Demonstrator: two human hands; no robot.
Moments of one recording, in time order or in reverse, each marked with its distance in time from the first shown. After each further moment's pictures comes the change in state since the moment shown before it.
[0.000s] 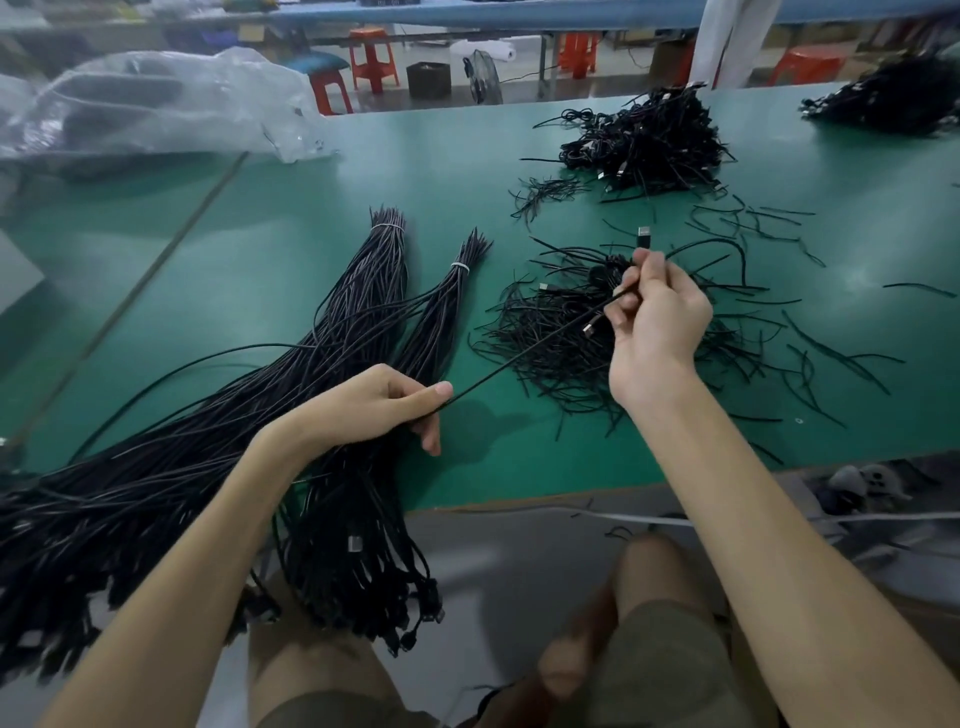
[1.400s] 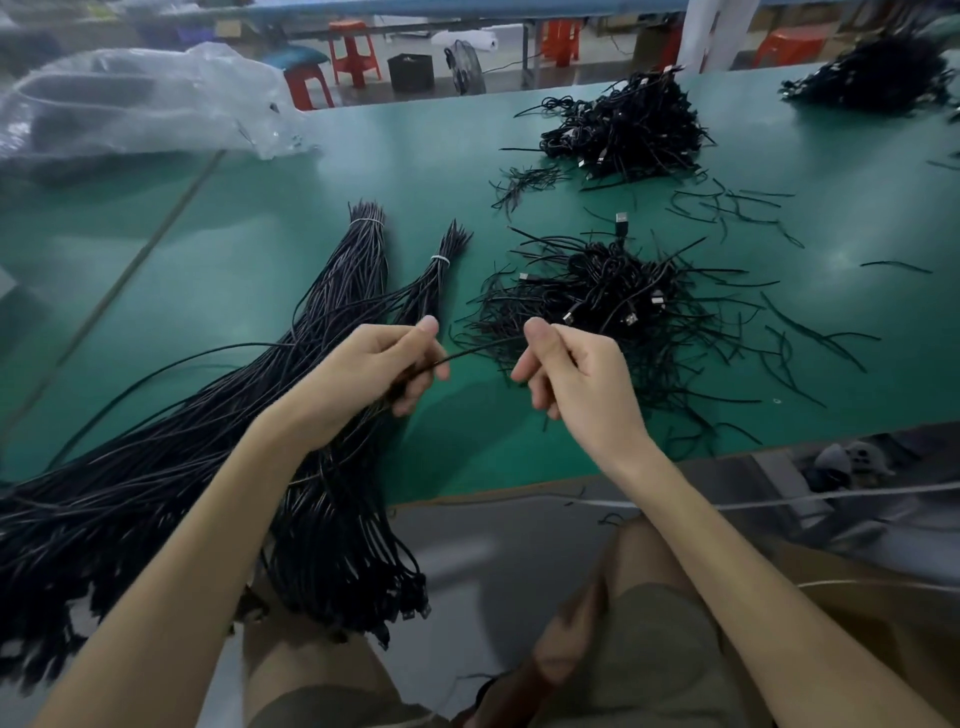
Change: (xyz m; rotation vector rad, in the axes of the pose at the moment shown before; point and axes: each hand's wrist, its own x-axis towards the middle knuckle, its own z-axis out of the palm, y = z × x) left_hand 0.015 0.023 0.008 -0.294 0.202 0.063; right_hand -0.051 0.023 -0.045 -0.737 -0.605 -0.280
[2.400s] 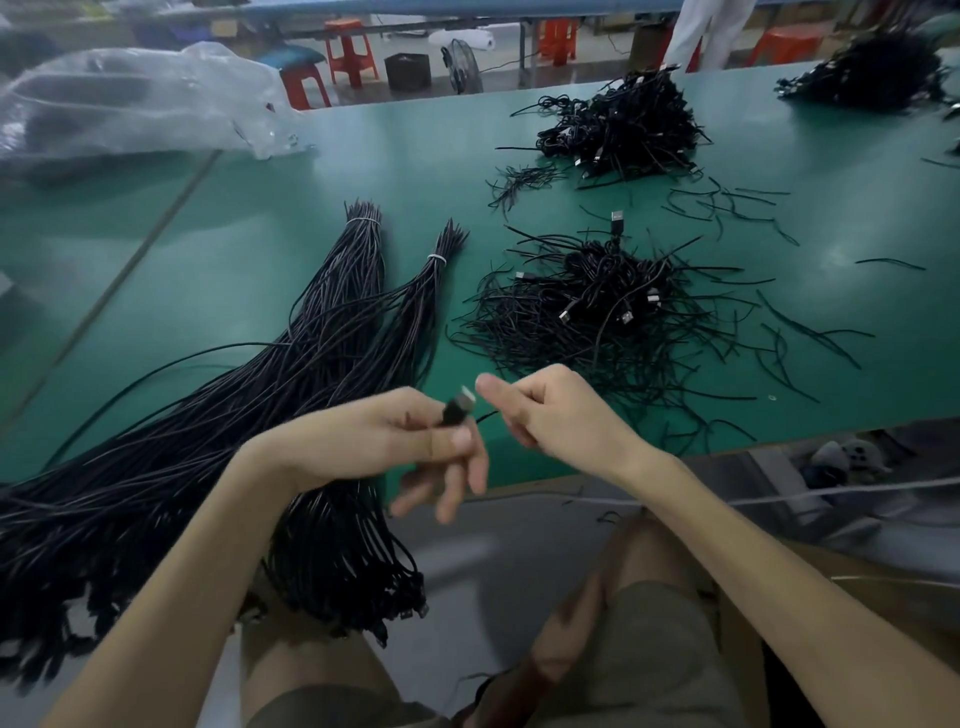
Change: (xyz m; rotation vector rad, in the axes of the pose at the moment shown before) left_hand -0.038 0.022 0.018 0.057 -0.652 0.086; right_hand -0.002 0.011 -0.002 -0.178 -0.430 0.045
